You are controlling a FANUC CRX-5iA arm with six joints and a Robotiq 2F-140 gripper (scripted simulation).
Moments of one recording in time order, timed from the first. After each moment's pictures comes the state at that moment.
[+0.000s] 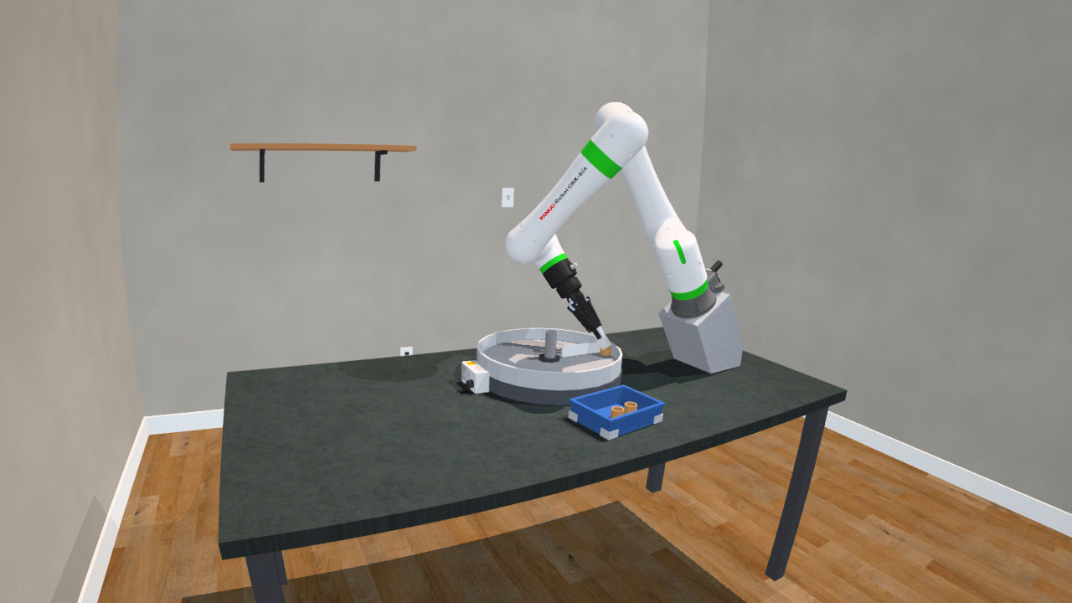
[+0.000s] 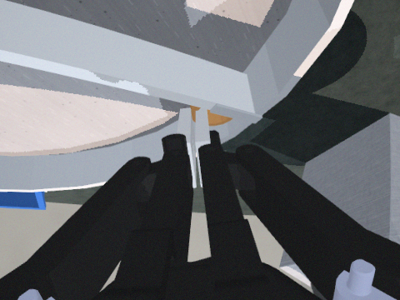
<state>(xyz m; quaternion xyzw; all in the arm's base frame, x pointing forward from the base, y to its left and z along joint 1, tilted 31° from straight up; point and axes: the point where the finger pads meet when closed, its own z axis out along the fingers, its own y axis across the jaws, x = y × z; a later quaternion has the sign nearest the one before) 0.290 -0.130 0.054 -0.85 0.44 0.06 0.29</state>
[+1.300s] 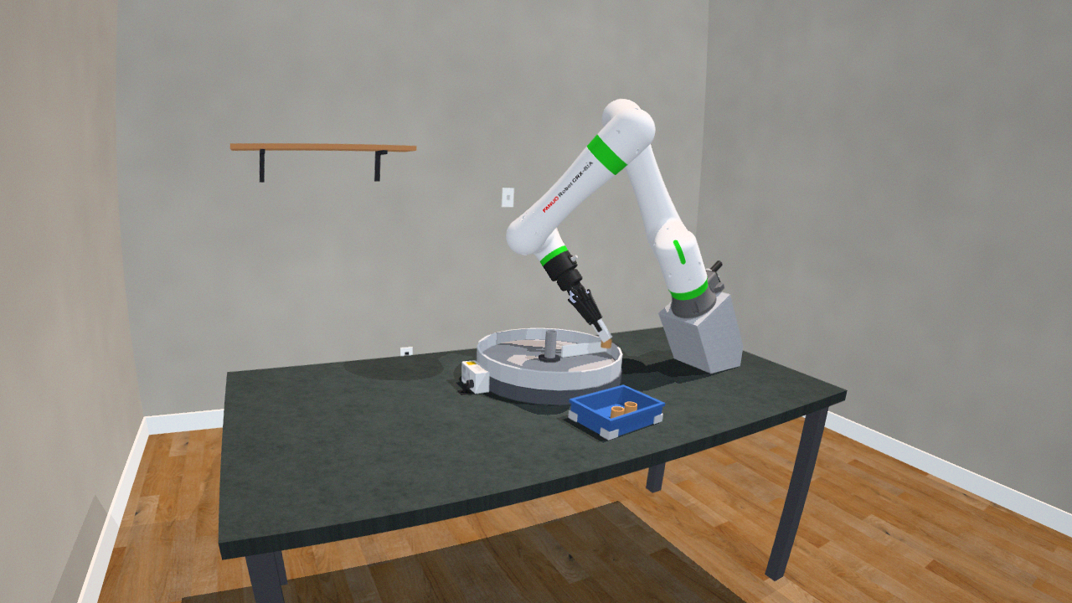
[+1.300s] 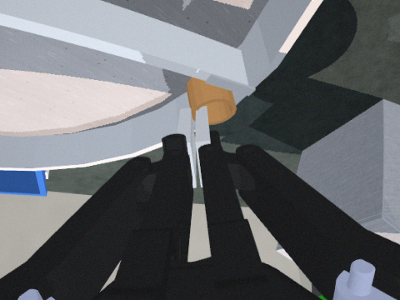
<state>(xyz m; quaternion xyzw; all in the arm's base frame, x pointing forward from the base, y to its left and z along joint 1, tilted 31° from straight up) 0.277 -0.129 0.073 -0.85 0.44 0.06 0.29</state>
